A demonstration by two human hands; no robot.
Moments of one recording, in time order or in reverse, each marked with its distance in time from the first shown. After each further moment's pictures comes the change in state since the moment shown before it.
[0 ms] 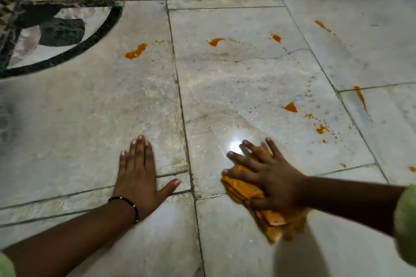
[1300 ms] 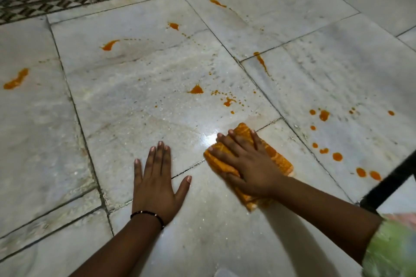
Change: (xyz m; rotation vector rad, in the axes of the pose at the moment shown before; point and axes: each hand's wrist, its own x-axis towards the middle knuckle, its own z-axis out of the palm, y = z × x) left_hand 0.002 0.202 0.030 -0.020 0.132 0.265; right_hand -0.131 0.023 0.072 0.268 0.216 0.488
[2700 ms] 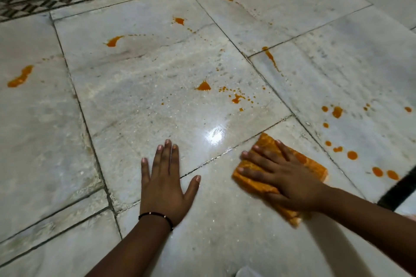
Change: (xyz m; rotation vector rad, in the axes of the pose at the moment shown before) left_hand 0.001 -0.001 0.001 -0.030 0.015 0.007; right_hand -0.048 0.031 0.004 -0.031 -0.058 -0.193
